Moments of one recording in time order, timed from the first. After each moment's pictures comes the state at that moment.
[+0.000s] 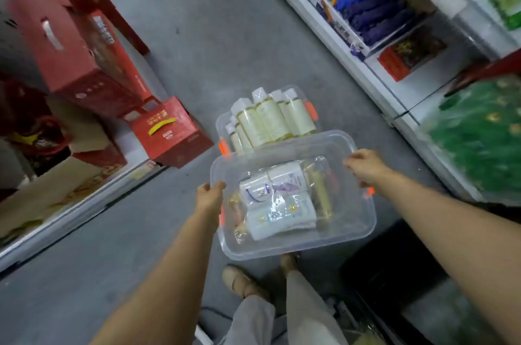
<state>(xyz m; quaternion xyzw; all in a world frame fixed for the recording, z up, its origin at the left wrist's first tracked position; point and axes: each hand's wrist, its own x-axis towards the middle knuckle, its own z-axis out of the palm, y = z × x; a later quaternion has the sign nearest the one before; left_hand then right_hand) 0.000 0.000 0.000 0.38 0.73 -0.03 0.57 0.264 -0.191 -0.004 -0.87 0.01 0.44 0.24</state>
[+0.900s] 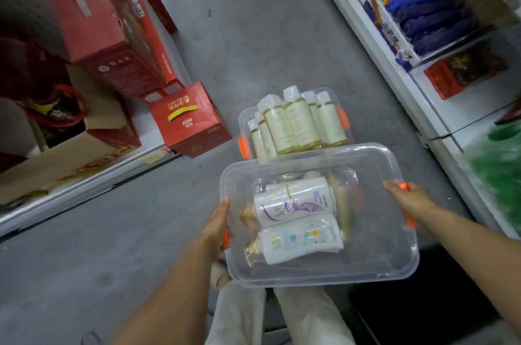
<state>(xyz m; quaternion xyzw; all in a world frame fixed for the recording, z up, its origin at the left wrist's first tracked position) -0.057 -0.001 -0.047 0.29 0.73 -0.09 0.62 0.271 -0.195 -0.038 -0.89 0.07 0.42 0.18</state>
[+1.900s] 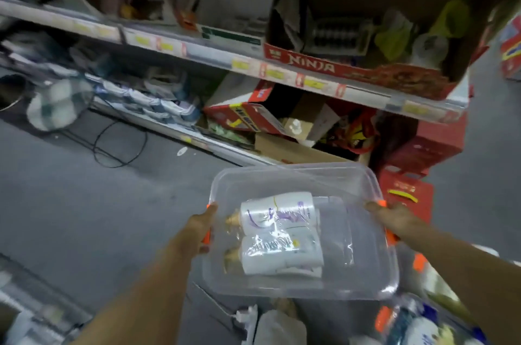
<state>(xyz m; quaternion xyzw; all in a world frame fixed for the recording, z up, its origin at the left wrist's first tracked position) -0.615 0.093 0.112 0.09 0.81 0.19 0.55 -0.213 0.185 0.110 -0.78 -0.37 0.50 0.04</state>
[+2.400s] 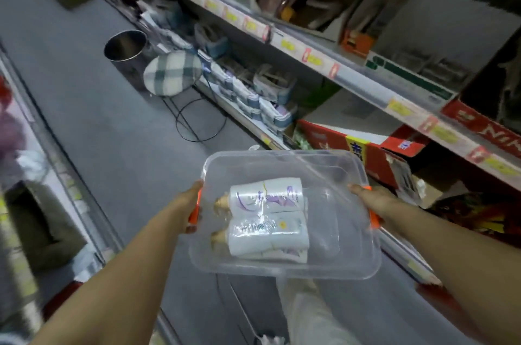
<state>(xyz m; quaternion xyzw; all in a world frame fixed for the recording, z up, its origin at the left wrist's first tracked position) -0.881 0.082 0.129 -0.09 0.84 0.28 0.46 -0.538 0.308 0.120 -0.67 -0.52 0.53 -0.07</state>
